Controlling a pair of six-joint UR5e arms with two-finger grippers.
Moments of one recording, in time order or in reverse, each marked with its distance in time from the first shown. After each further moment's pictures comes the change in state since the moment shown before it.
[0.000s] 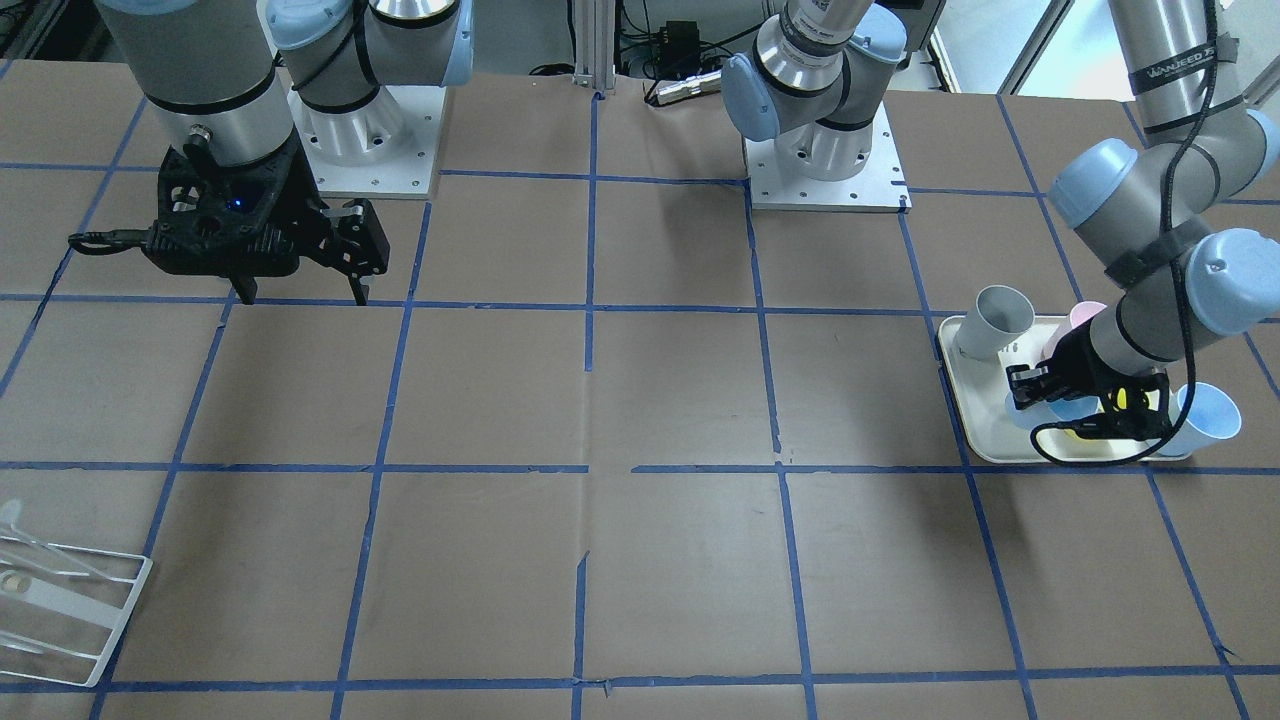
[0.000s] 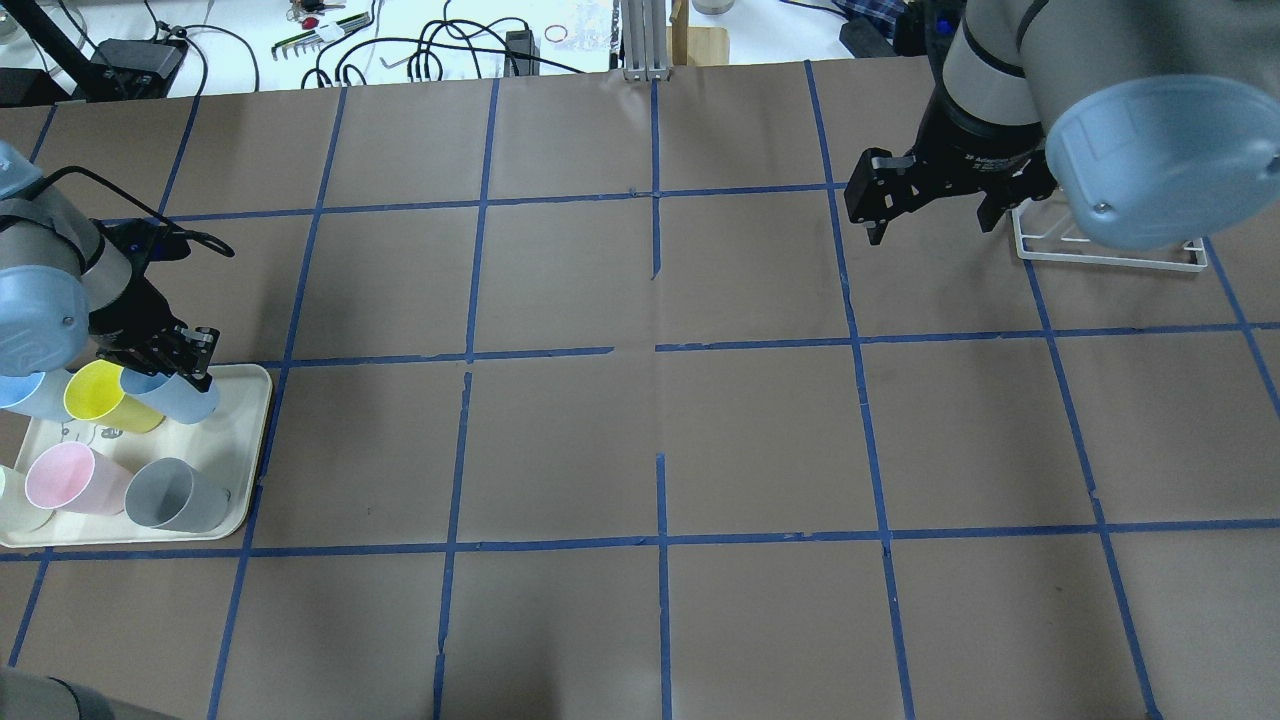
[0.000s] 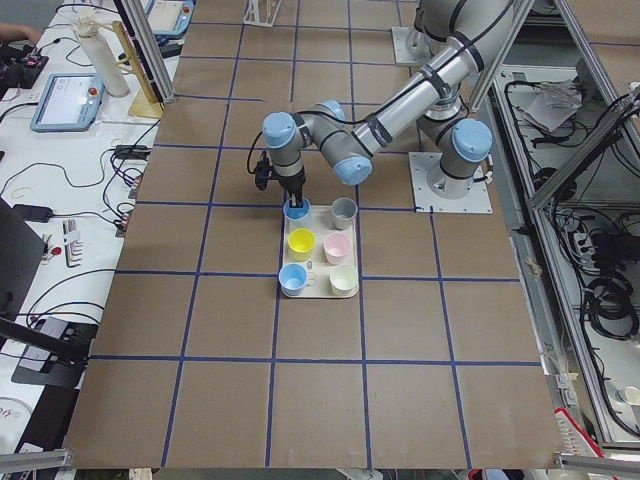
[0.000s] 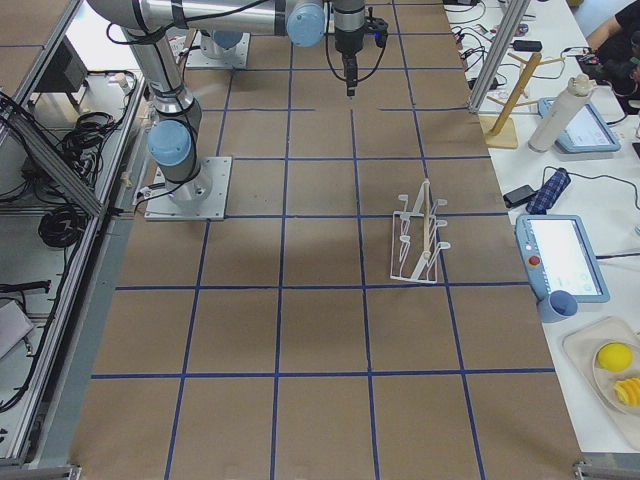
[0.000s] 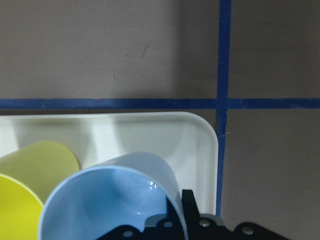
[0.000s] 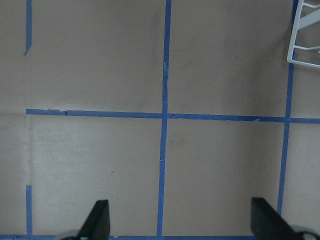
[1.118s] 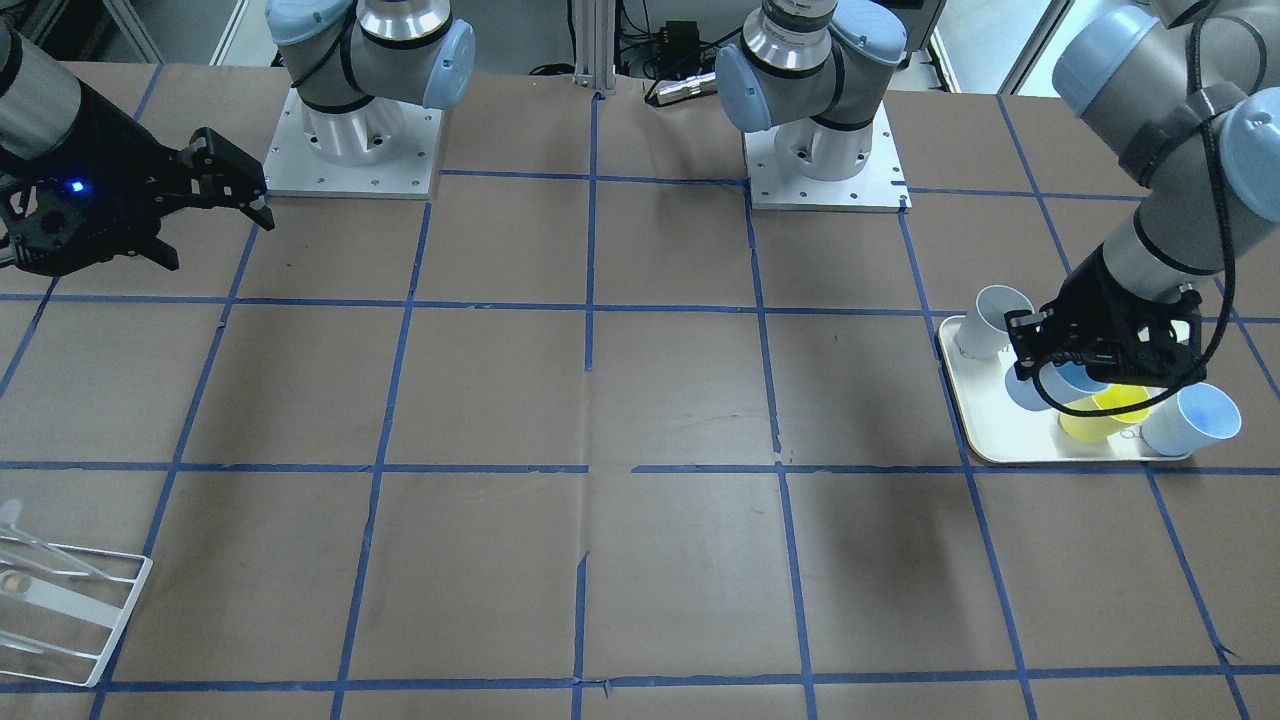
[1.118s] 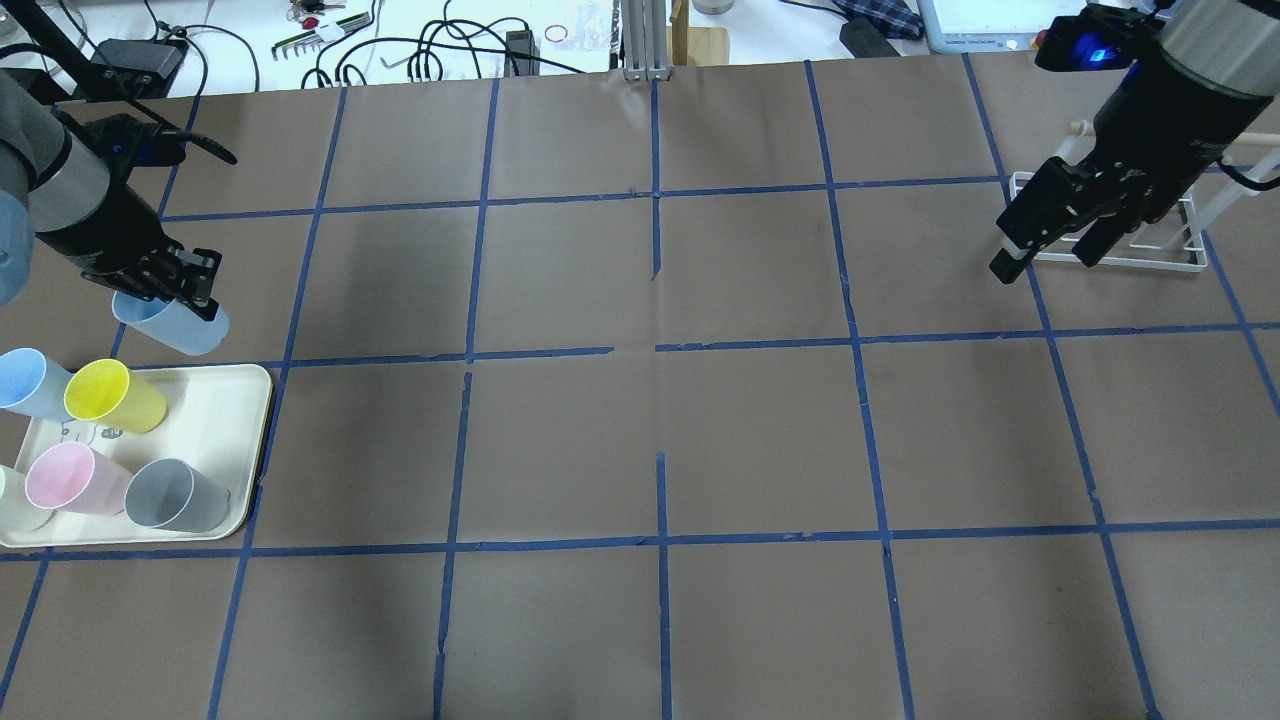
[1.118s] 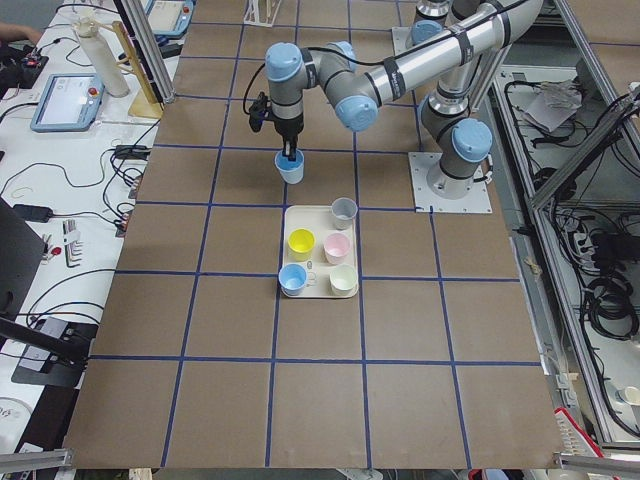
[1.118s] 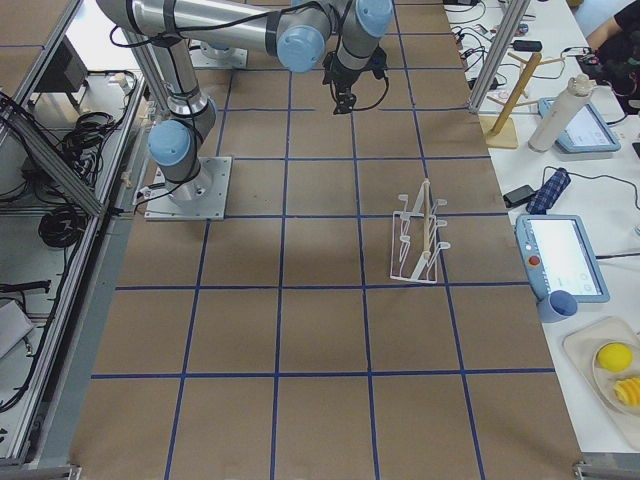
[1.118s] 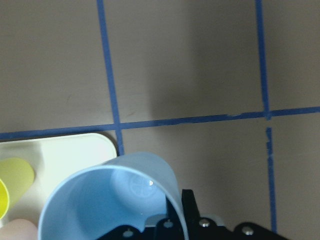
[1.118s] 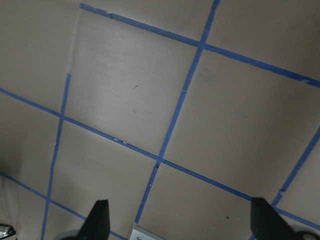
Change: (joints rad) left arm -0.092 0.156 0.120 -0.186 -0.075 -0.014; right arm -0.270 0.005 -0.097 0.387 0.164 -0.530
